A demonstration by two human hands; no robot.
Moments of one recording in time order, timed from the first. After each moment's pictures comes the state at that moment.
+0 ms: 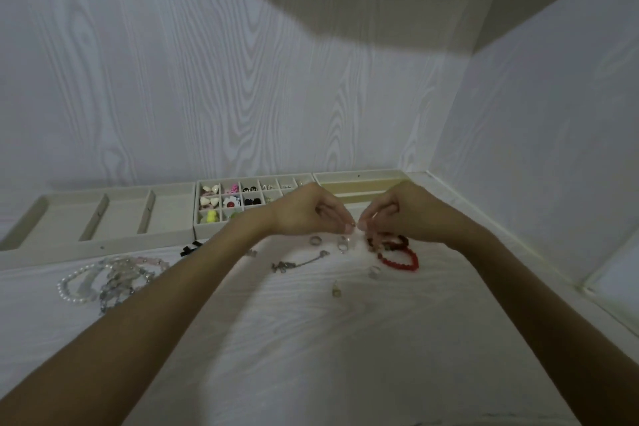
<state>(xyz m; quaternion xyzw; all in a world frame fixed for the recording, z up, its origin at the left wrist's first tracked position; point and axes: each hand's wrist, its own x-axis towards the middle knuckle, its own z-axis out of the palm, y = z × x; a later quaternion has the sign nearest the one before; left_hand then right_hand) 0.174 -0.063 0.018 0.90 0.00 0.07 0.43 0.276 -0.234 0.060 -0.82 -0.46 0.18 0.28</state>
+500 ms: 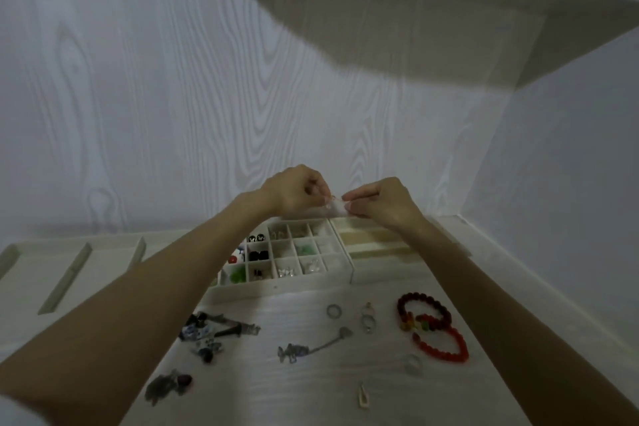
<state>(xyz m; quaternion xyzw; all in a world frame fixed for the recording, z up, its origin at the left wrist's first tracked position) 0.246 0.057 0.042 0.93 0.16 0.15 0.29 0.348 -0.100 0.048 -0.80 -0.40 0.11 0.44</state>
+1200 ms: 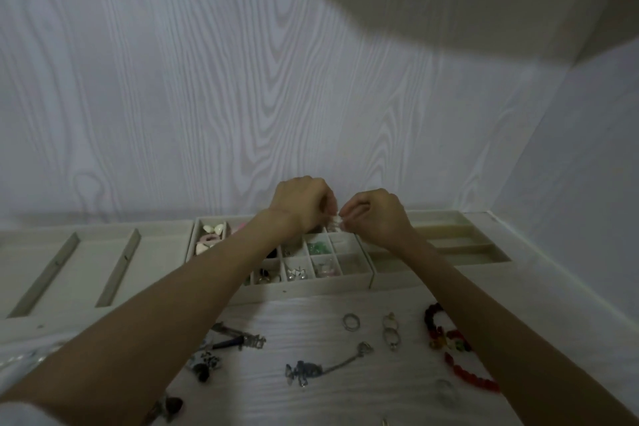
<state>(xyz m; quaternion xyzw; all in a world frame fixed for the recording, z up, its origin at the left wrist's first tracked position) 0.266 0.072 -0.010 0.96 0.21 0.18 0.09 0.372 -0.049 -0.016 -0.81 -0.48 0.02 0.32</state>
